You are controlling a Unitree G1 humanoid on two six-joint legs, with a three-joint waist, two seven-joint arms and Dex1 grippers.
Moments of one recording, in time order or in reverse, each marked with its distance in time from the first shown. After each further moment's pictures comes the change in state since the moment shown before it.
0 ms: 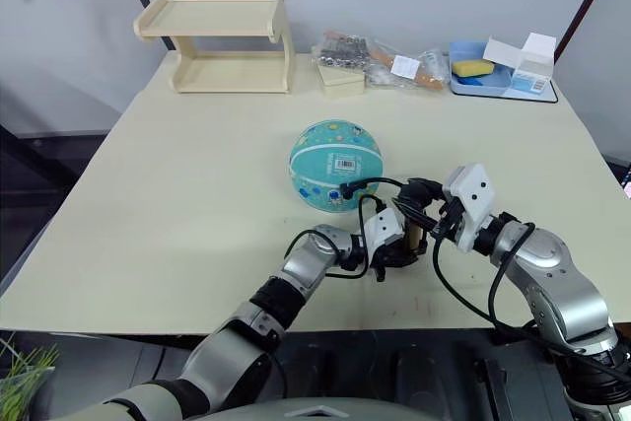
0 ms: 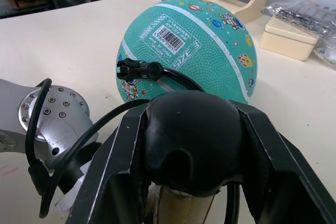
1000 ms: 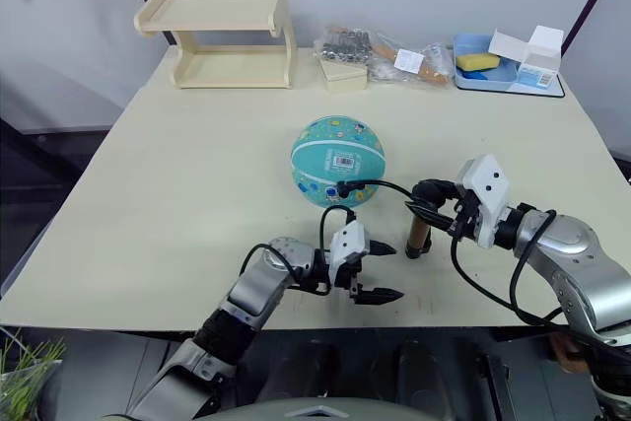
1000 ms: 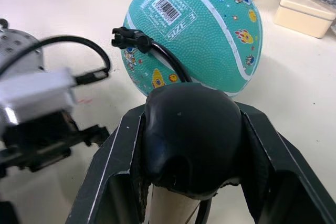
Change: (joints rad) left arm 0.266 0.262 -0.034 -0.504 -0.220 0.048 -0.180; right arm -0.070 -0.129 -0.075 -0.002 0.060 0.134 0.108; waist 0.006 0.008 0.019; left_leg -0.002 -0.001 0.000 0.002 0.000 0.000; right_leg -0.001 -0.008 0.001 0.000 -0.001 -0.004
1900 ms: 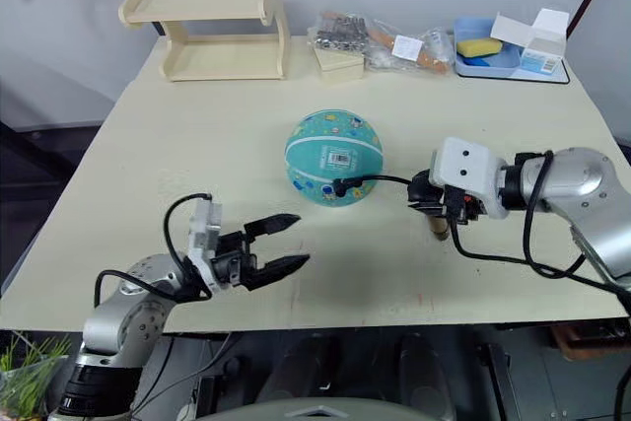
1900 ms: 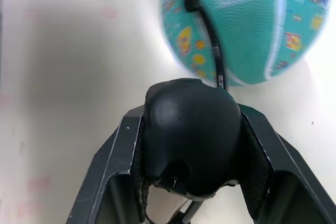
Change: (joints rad) left arm 0.309 0.311 0.518 -0.340 -0.598 0.115 -0.034; right arm -0.454 -0.361 0.271 -0.037 -0.248 0.020 0.352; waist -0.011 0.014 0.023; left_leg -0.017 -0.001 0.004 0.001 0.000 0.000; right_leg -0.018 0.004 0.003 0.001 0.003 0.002
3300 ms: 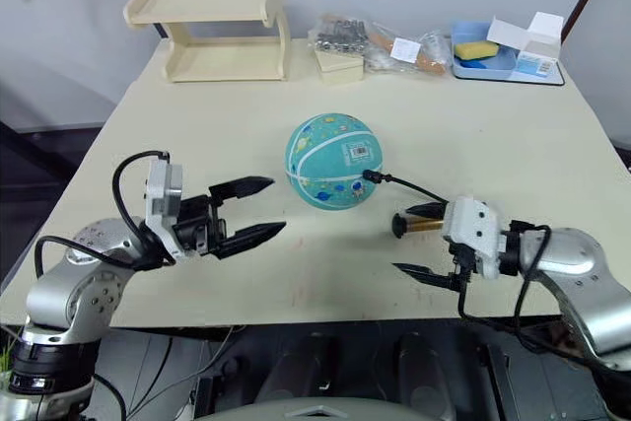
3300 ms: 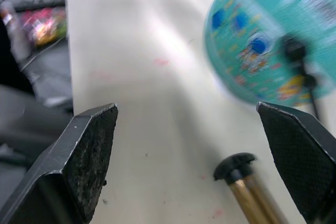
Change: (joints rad) left arm -0.160 0.168 0.050 -0.065 0.006 0.048 0.083; right arm 0.616 0.335 -0.359 -0.144 0.157 -0.151 -0.105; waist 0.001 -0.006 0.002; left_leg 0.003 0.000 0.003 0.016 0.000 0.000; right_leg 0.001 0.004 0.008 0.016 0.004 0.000
